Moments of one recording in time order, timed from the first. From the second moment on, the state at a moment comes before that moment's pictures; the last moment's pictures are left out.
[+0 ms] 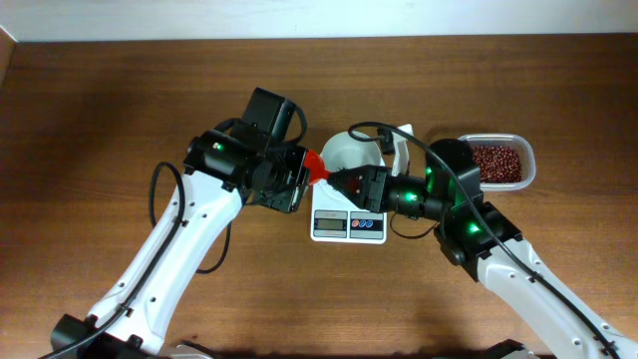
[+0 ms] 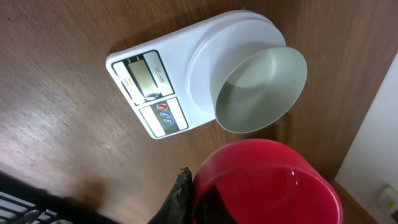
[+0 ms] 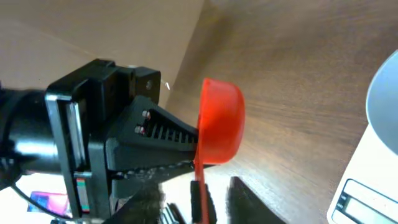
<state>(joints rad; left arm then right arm) -0.42 1.53 1.43 -1.07 0.23 -1.68 0.44 1.29 0.80 0.10 -0.71 0.81</state>
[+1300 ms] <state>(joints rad) -0.44 1.50 1.43 -0.98 -0.02 -0.61 0.18 1.27 1.15 -0.68 -0.51 0.61</state>
